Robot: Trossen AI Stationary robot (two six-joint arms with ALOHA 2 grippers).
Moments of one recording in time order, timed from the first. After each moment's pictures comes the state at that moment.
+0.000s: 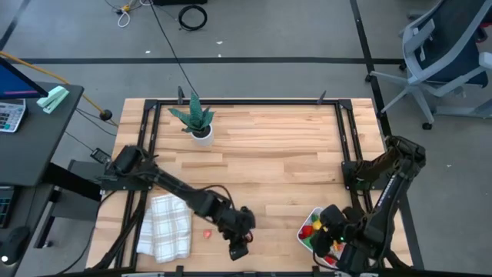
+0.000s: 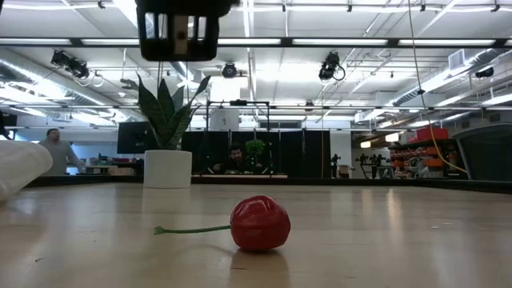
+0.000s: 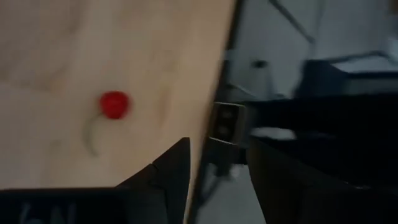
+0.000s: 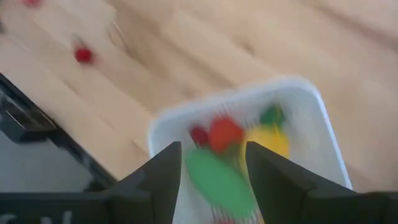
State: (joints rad) left arm -0.47 1.95 1.50 -0.39 0.25 -0.93; right arm 1.02 1.65 1.39 -1.25 0.43 2.01
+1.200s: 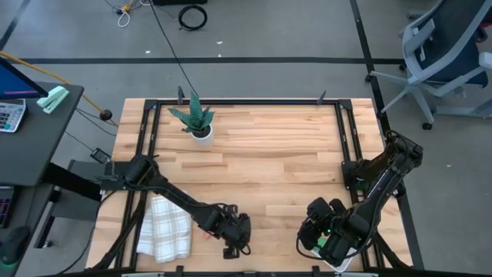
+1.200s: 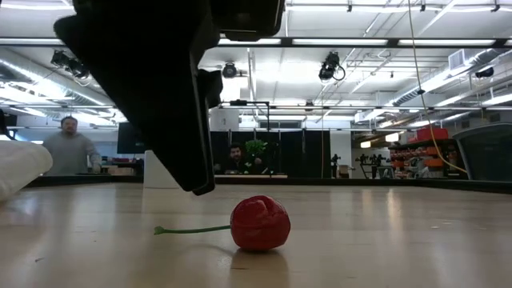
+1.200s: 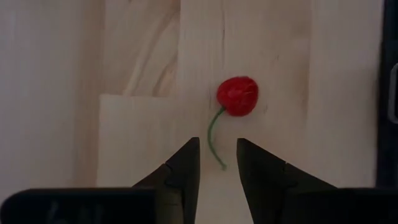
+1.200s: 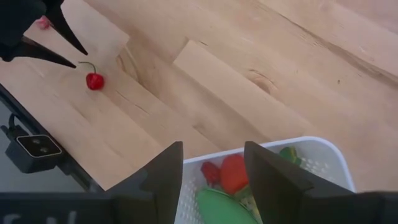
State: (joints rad) left arm -0.54 2.08 1.50 -0.54 -0.11 -0.60; right arm 0.88 1.65 1.39 -1.19 0.47 1.82
